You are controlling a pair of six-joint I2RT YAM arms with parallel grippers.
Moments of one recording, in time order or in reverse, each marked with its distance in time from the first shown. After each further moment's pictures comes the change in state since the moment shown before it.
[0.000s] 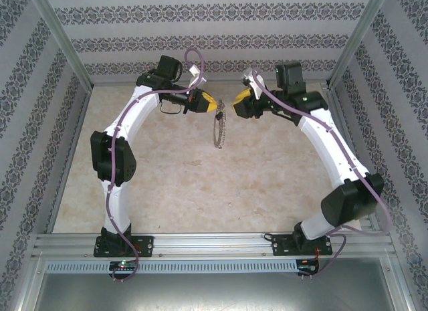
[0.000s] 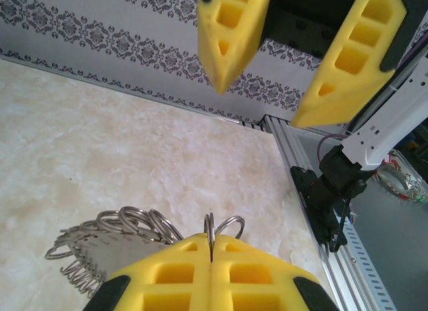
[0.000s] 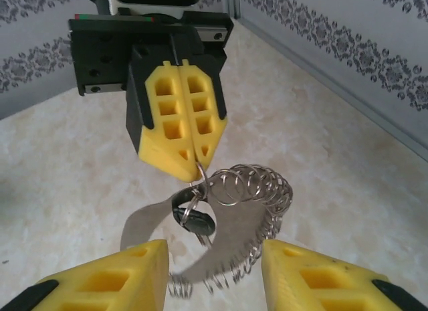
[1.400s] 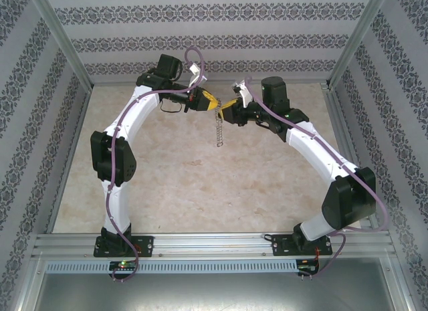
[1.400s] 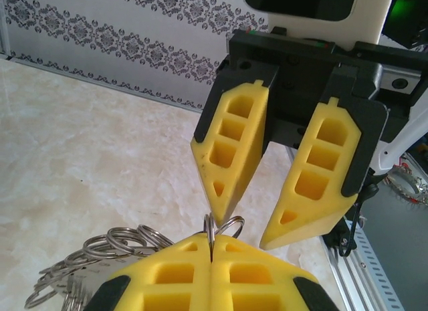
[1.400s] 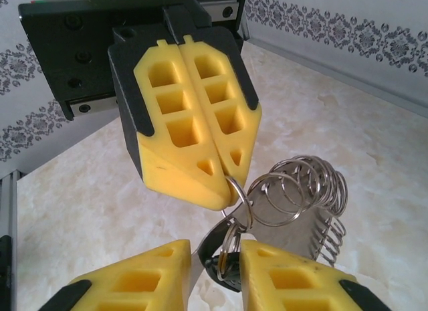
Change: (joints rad) left arm 0.000 0.000 0.000 0.052 -0.019 -0.046; right arm 0.089 0.001 -0.234 0.383 0.018 0.275
